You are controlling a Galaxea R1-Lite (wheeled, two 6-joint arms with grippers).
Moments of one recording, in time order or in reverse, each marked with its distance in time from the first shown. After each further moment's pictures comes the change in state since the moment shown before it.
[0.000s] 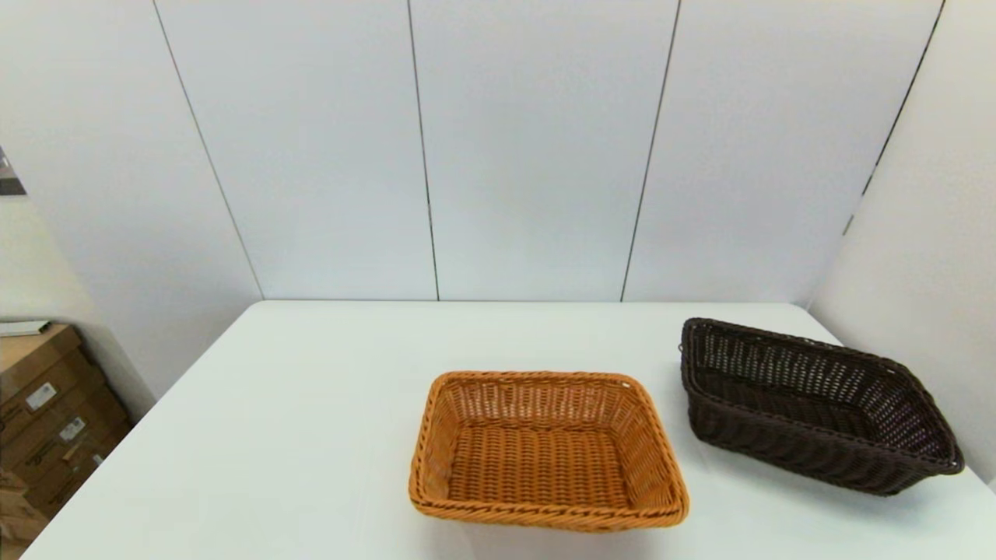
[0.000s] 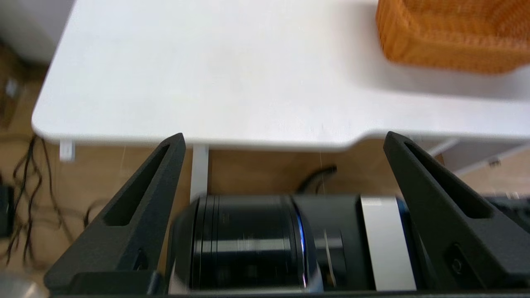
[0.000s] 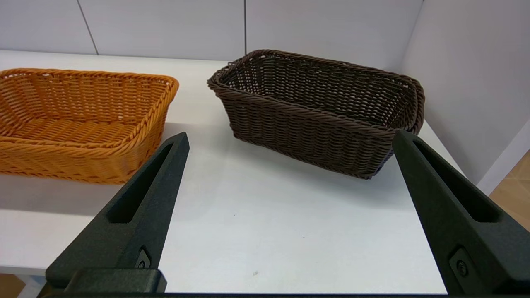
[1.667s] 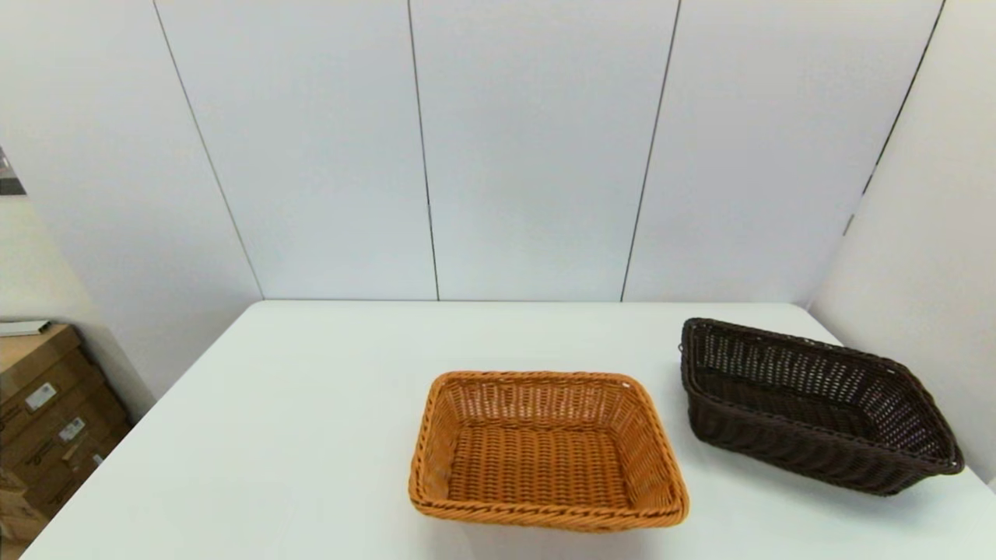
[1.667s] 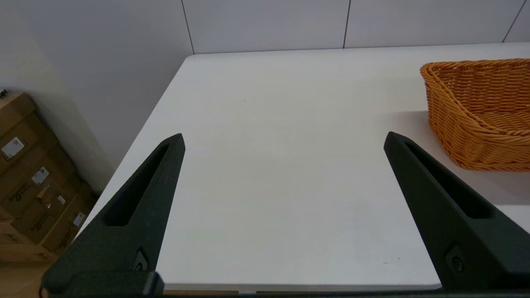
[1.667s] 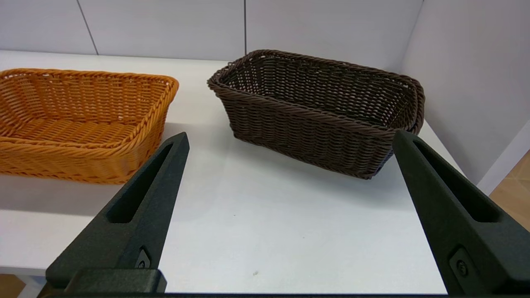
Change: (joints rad) left arm -0.004 -0.147 0.604 -0.863 0.114 0.143; right arm 0.000 0.000 0.000 0.000 0.000 0.001
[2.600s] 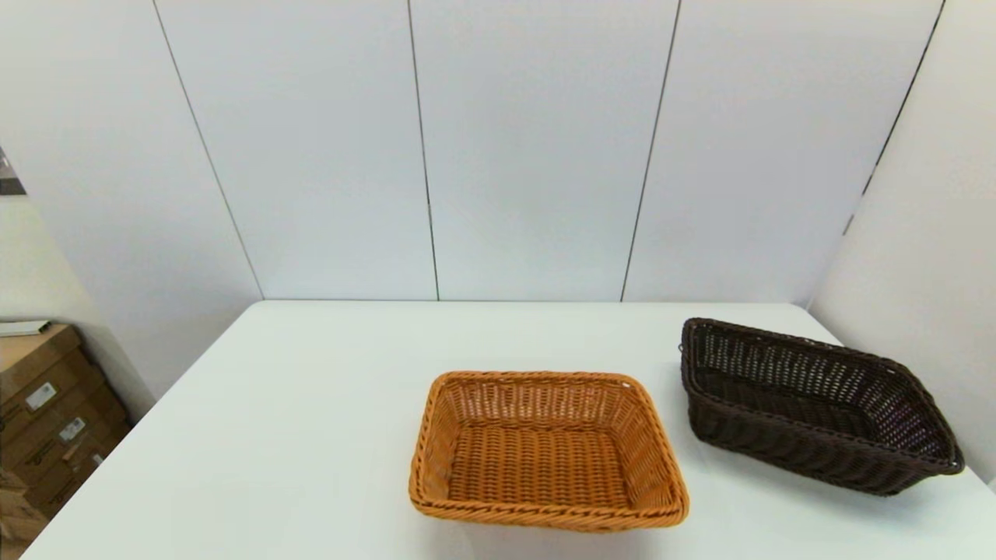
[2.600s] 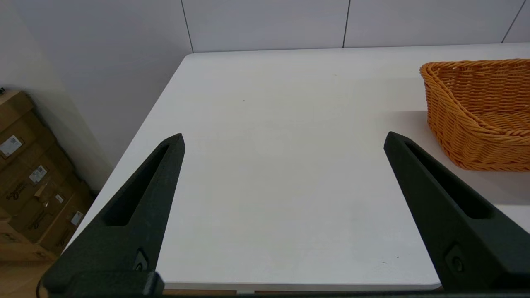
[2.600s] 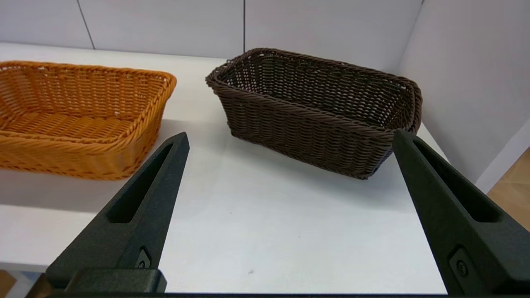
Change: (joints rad) left arm 0.000 0.000 0.004 -0.001 -0.001 -0.004; right arm 0.000 0.000 0.000 0.003 0.001 -0.018
